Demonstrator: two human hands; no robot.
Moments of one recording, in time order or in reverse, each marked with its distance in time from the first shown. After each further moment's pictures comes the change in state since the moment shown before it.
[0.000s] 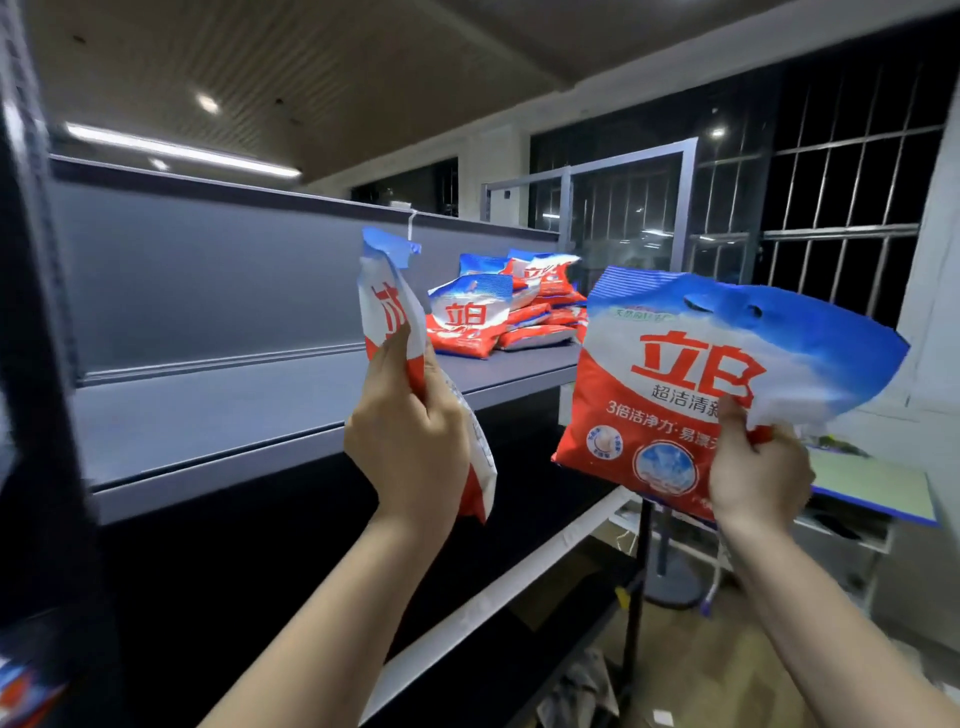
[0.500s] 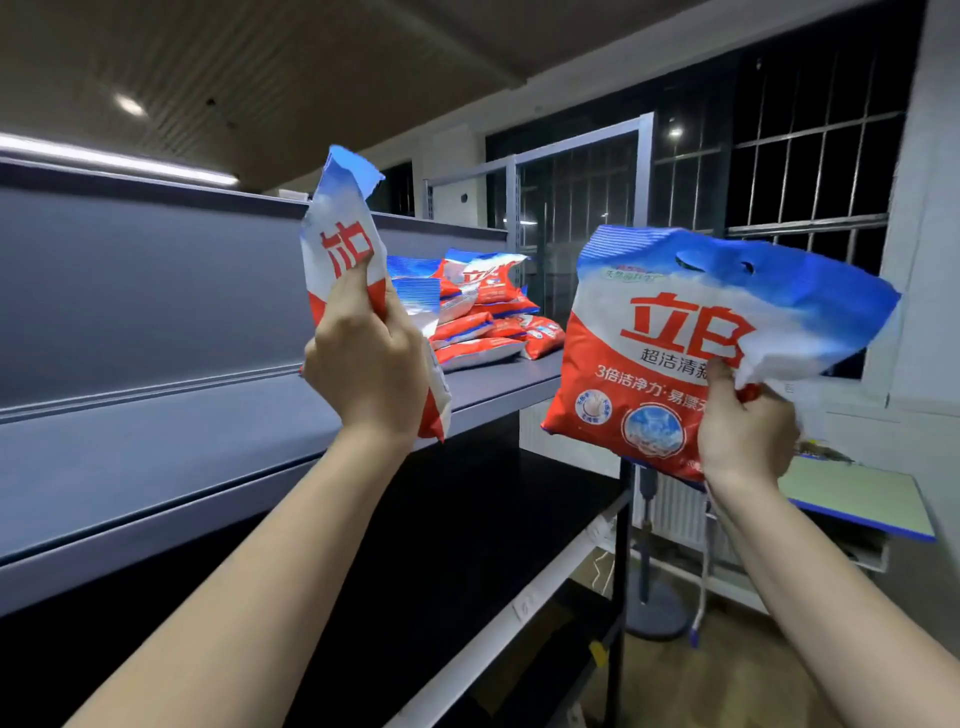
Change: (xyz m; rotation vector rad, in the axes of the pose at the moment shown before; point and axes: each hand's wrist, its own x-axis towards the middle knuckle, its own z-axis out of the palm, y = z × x) left_hand 0.042 -0.019 0.226 0.084 0.023 0.050; right_hand 0.178 0.077 0.094 0.049 0.071 0.046
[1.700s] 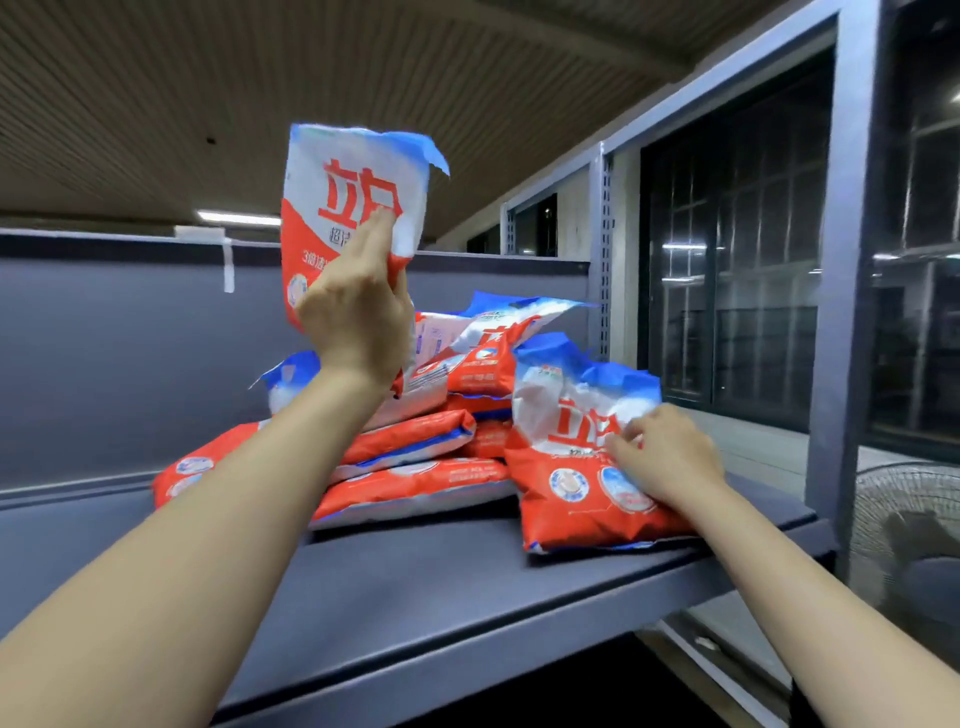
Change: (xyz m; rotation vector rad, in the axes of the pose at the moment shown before) left_hand 0.126 -0.047 0.419 0.585 0.354 0.611; right_hand 0.317 0.136 0.415 -0.536 -0.858 -0.632
